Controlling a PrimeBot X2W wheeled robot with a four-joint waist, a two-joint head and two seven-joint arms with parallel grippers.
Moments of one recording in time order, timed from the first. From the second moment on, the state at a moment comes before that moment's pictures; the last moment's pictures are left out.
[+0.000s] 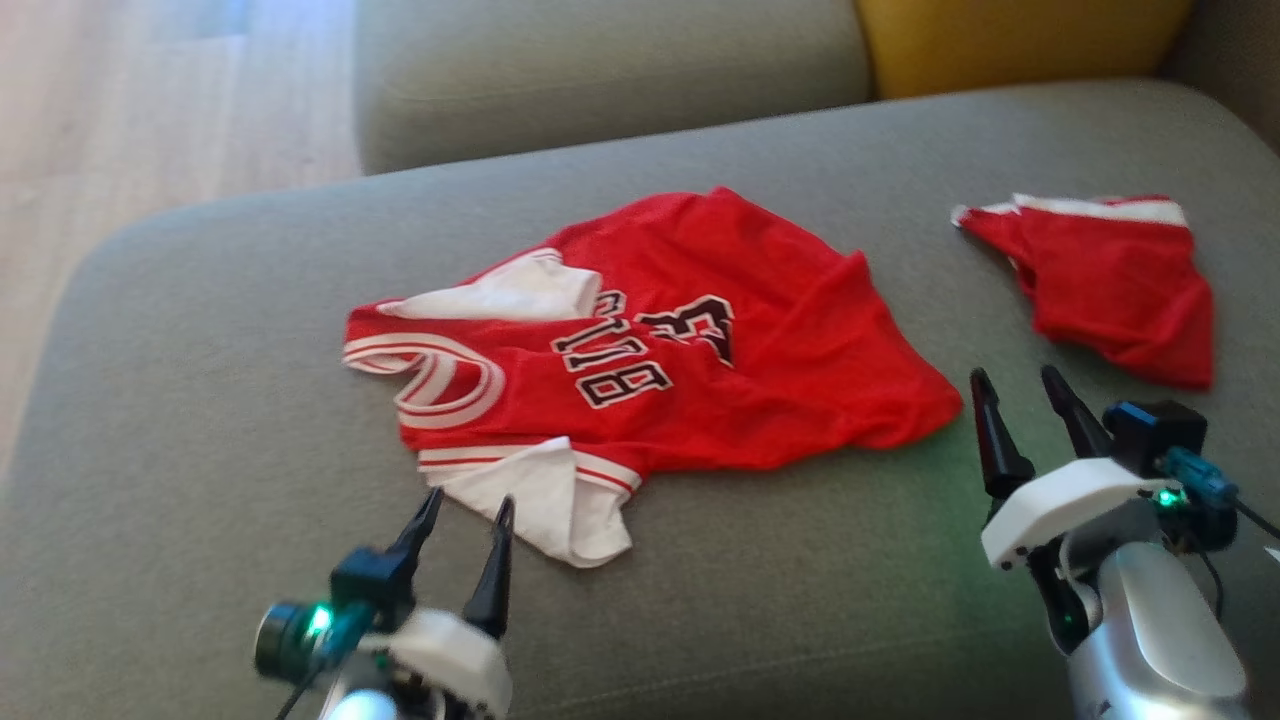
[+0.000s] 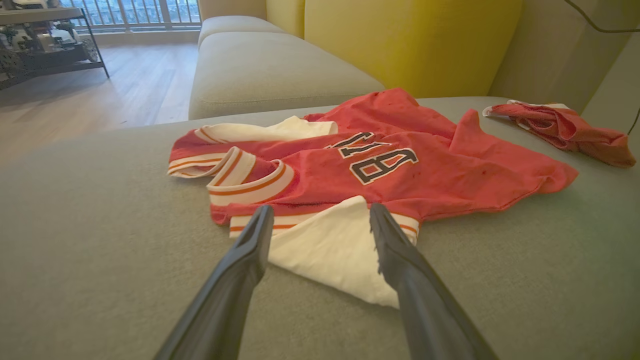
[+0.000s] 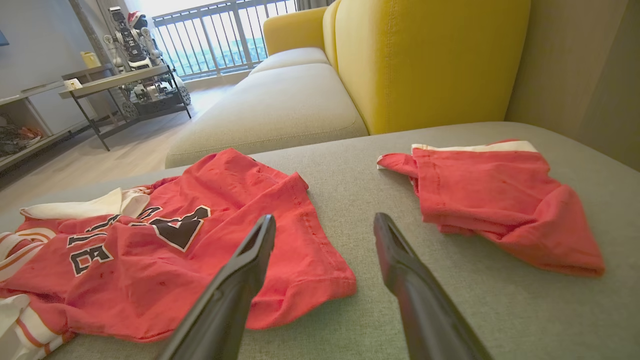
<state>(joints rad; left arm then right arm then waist) 0.00 0.05 -0.30 0.34 -0.14 -0.02 -0.25 -0.33 -0.05 -0.16 0.69 0.09 0.13 -0.25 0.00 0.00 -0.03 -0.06</state>
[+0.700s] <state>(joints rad) -0.36 0.05 -0.37 0.82 -0.12 0.07 -0.25 -0.25 -0.05 -0.04 0.41 0.21 0.13 -0.17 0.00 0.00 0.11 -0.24</state>
